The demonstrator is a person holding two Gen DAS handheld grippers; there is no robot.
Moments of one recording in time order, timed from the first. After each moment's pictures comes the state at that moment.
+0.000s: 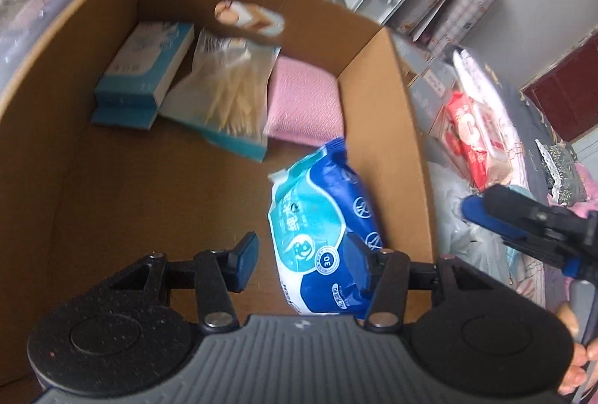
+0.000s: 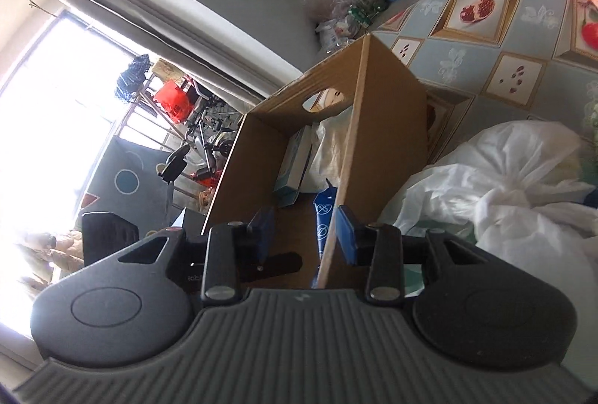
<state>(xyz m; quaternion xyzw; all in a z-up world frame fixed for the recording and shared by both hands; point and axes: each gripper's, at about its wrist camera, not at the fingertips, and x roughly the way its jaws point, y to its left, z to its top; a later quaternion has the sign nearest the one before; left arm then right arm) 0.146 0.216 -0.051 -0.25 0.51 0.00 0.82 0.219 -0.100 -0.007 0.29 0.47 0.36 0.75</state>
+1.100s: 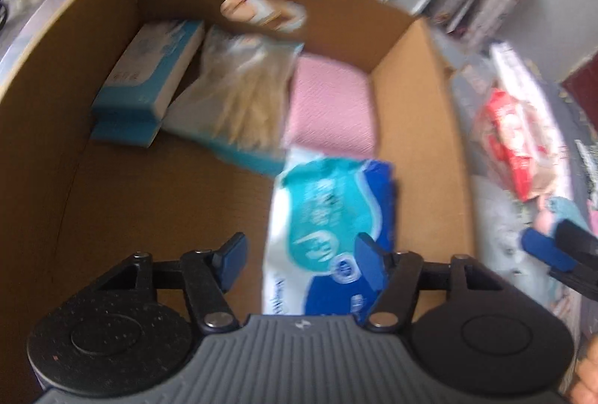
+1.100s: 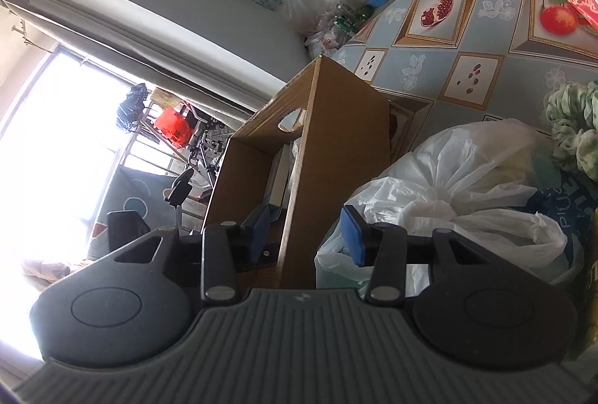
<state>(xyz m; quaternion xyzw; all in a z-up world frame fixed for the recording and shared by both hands) 0.187 0.206 -0.072 -0.22 0.55 0.07 0.81 0.237 -0.140 -0.040 0.34 0.47 0.34 0.74</state>
